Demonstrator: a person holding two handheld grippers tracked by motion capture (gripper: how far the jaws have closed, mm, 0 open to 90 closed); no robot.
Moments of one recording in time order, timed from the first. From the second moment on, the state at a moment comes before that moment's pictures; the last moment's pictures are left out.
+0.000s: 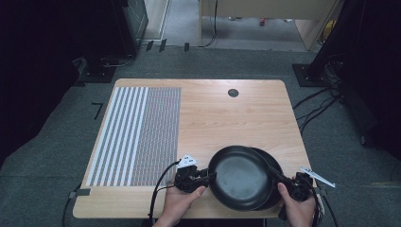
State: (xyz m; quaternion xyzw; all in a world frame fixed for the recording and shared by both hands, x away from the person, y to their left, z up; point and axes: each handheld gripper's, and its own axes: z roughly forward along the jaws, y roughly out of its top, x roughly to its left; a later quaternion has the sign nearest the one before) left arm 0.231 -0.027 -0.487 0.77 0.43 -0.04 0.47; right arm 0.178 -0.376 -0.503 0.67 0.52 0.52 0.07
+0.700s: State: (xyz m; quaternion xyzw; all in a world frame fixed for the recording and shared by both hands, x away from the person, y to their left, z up) left arm 0.233 -0.024 -0.490 0.76 0.44 -0.06 0.48; right arm 0.178 -0.376 -0.504 0.69 0.49 0.53 0.05
